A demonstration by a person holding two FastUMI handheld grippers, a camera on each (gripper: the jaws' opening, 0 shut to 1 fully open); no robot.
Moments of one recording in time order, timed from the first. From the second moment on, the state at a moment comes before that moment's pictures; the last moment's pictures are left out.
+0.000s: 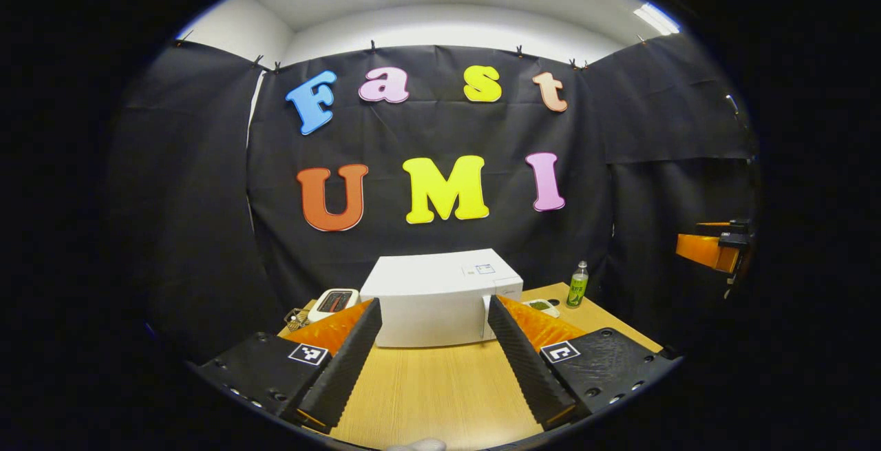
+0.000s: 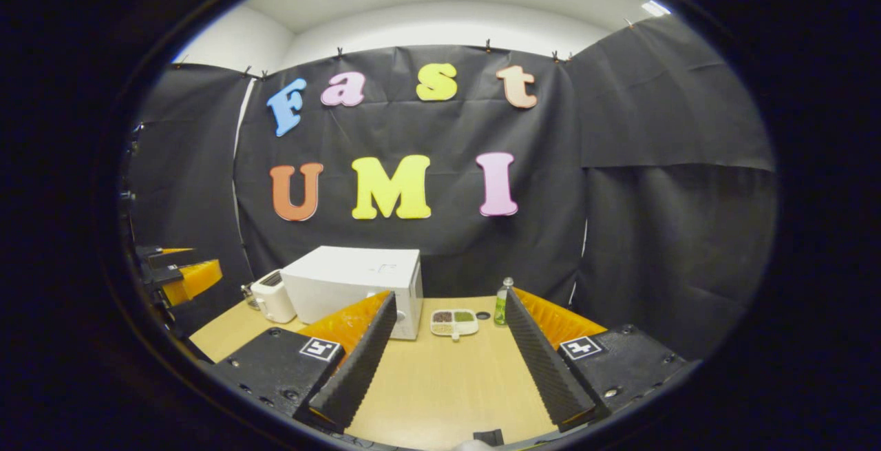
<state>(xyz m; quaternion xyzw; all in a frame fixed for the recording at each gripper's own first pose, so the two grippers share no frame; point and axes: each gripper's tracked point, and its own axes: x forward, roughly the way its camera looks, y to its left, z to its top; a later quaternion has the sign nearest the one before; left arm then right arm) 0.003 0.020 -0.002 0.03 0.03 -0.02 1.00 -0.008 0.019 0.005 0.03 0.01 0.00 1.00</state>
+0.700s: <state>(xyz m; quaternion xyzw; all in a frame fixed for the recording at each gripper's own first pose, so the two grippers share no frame) -0.010 0.029 0.022 0.04 0.00 0.01 1.00 -0.006 0.019 0.009 0.04 0.01 0.01 1.00</state>
